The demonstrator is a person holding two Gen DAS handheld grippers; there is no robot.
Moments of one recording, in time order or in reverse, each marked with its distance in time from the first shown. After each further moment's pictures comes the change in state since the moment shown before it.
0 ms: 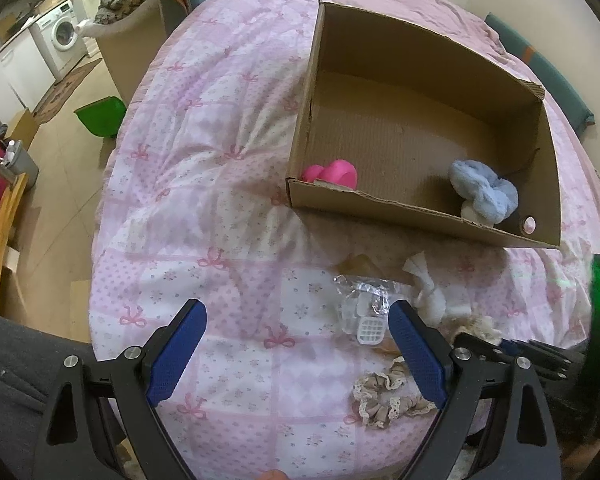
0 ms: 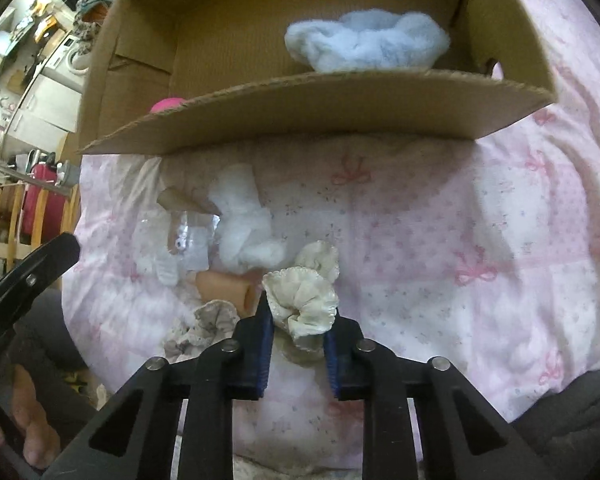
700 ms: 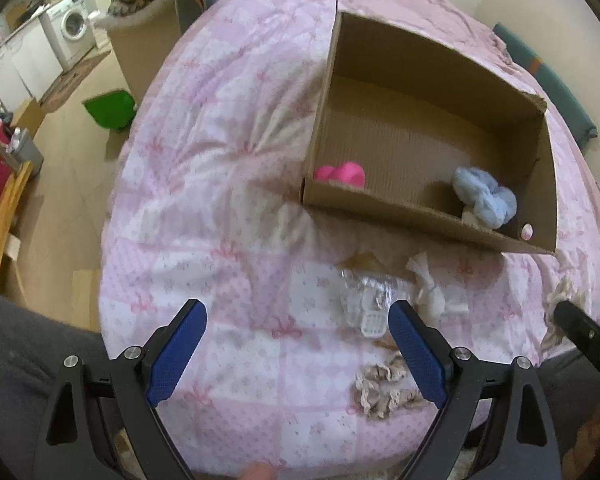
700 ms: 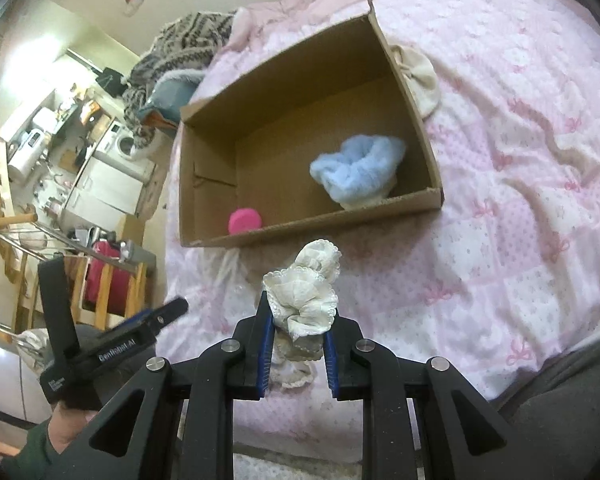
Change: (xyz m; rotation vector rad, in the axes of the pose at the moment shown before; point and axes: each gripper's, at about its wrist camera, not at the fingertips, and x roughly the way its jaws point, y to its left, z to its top) left arm -0.008 0.008 -0.008 -0.051 0.015 -0.005; right arm -0.101 -0.031 -0.017 0.112 -0.300 0.239
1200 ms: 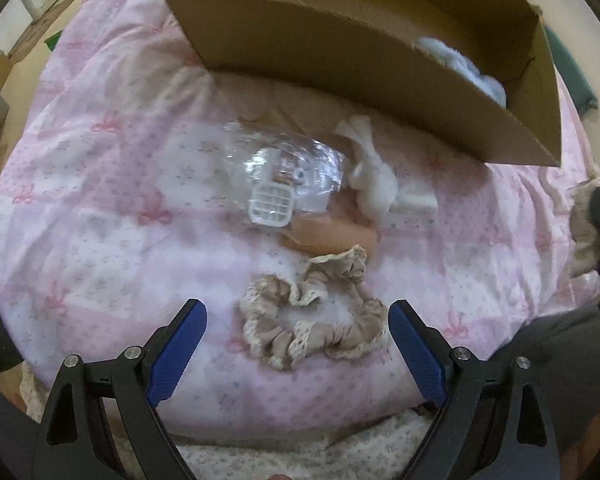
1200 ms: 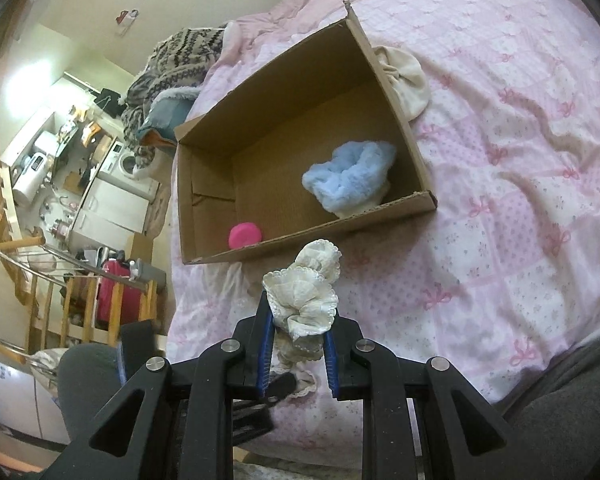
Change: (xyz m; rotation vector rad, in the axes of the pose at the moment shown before) left arm 0.063 -0.068 -0.053 -0.011 0.246 -0.088; right arm -0.004 -0.015 0.003 0.068 -0.023 0.041
